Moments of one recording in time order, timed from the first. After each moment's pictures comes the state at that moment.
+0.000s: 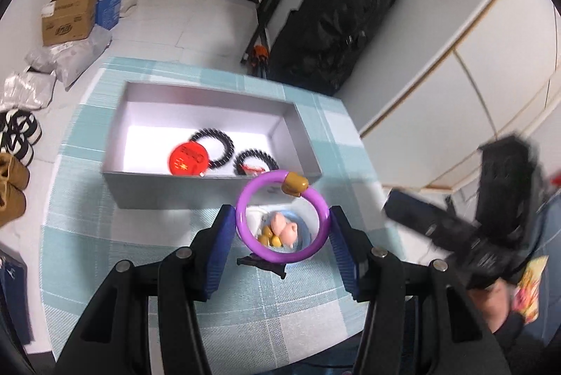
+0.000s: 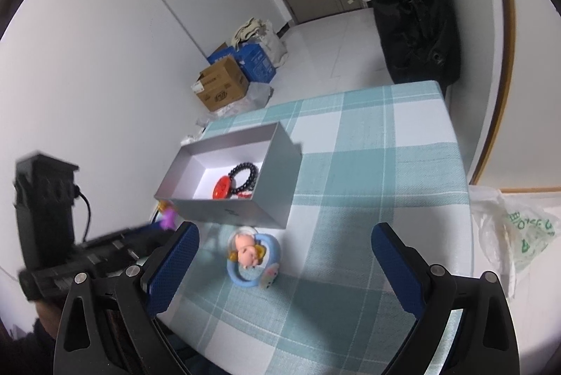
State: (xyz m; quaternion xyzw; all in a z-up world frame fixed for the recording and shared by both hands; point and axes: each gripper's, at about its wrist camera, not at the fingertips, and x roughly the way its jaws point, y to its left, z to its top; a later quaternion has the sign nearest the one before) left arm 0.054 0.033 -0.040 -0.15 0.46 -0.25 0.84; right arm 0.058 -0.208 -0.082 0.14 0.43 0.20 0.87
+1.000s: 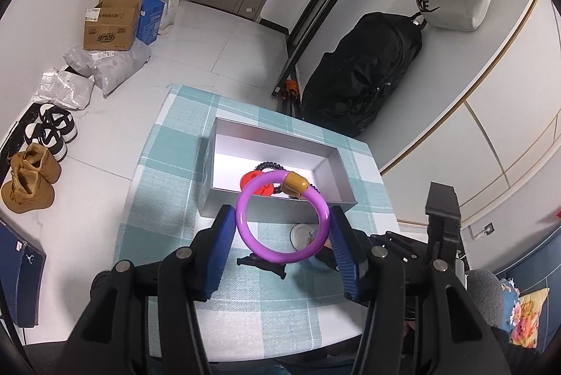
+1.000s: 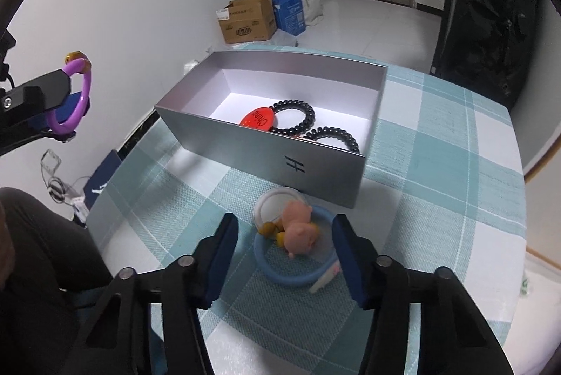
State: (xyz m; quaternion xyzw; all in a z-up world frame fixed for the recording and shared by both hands) left arm 0.040 0.093 -0.018 -0.17 0.42 -0.19 0.87; right arm 0.061 -0.105 -0.119 -0.03 0.47 0.23 0.85
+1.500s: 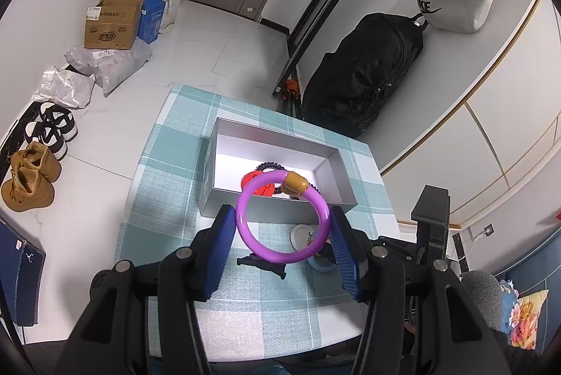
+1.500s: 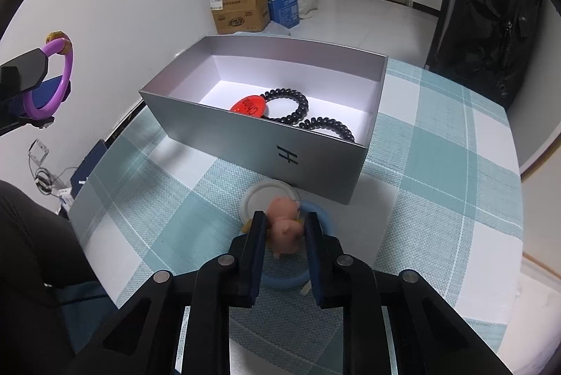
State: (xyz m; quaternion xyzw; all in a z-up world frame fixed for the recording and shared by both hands) left arm 0.041 0.096 -0.019 -0.18 0.42 -0.19 0.87; right arm 0.064 -0.103 -0.127 -0.06 0.47 0.21 0.85
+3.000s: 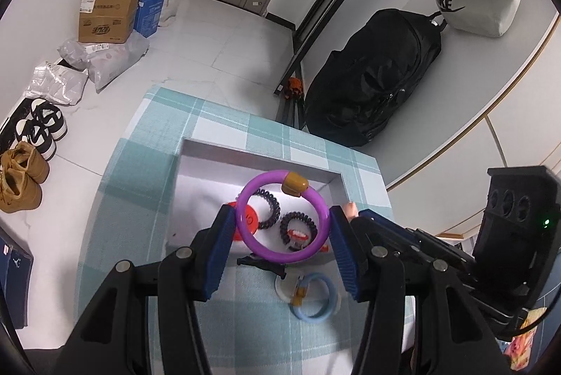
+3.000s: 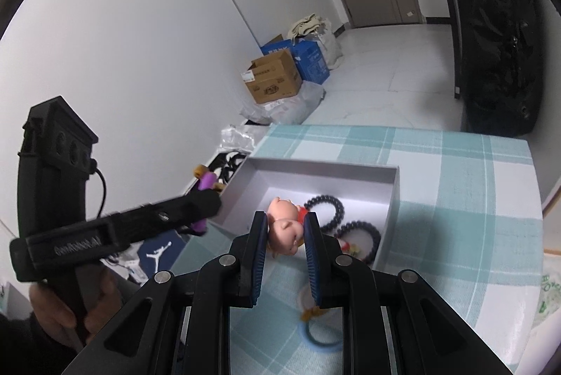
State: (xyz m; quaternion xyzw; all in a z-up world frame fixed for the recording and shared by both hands) left arm 0.092 0.065 -0.029 -0.18 0.44 -0.18 0.86; right arm 0.103 -0.126 -0.059 0.11 0.39 0.29 0.87
